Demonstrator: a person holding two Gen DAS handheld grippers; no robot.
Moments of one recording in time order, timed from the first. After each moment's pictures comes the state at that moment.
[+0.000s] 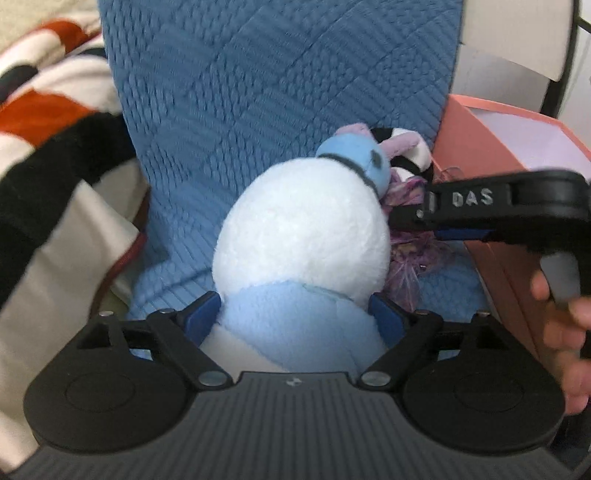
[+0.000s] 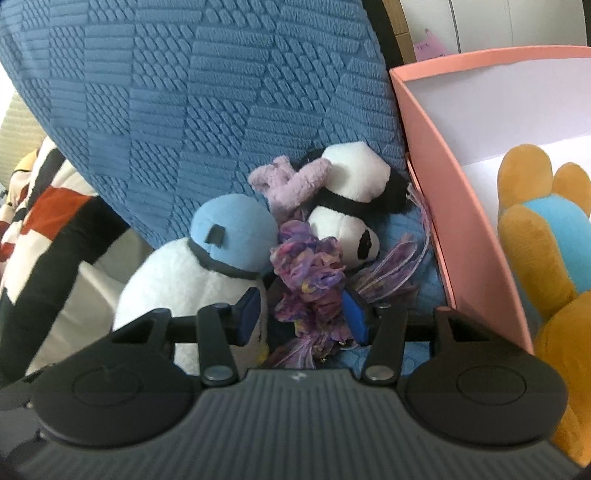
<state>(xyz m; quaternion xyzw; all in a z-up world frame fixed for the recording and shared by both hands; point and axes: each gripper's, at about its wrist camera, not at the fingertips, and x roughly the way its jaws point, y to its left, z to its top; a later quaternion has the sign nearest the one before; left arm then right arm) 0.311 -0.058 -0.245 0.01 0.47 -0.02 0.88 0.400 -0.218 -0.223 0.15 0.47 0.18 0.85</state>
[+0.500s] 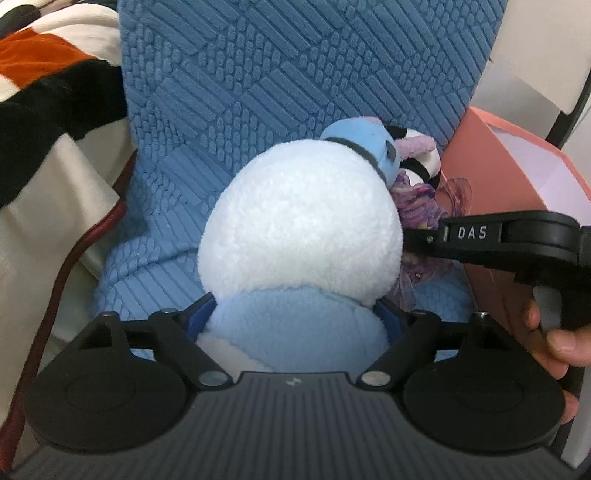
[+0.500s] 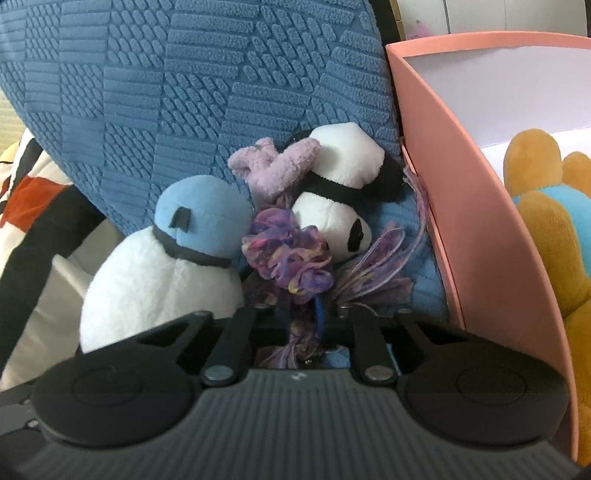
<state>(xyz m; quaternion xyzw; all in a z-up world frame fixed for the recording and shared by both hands) 0.319 -0.045 -0.259 -0.07 0.48 -0.03 0.88 0.403 -0.210 -0.234 0.13 0.48 0.16 0.85</state>
